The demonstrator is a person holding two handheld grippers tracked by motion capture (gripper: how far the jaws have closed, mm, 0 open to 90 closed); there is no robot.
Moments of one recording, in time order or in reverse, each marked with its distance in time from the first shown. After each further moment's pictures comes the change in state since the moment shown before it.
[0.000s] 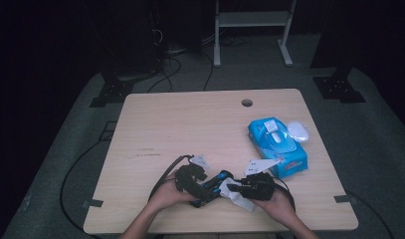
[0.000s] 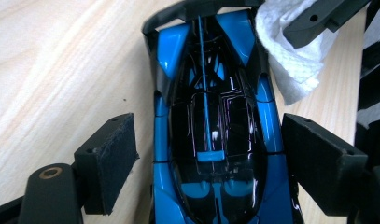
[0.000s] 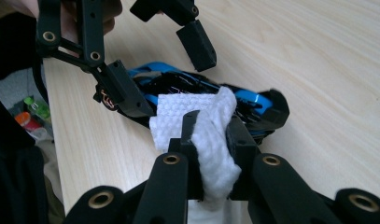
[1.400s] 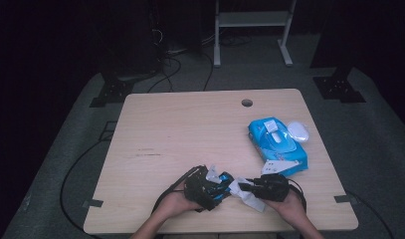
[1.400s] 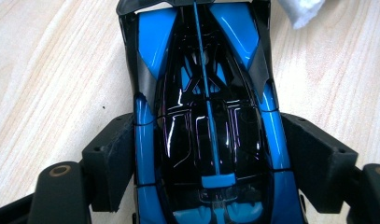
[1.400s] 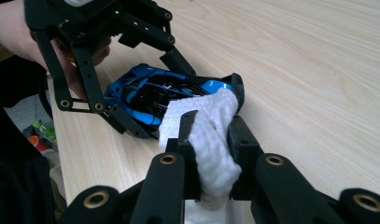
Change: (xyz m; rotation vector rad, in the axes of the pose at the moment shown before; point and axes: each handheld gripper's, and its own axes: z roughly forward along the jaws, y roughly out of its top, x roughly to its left) left arm -0.028 0.000 0.027 0.077 0.181 0.173; right arm -0.019 -0.024 -0.025 -0.075 0.004 0.085
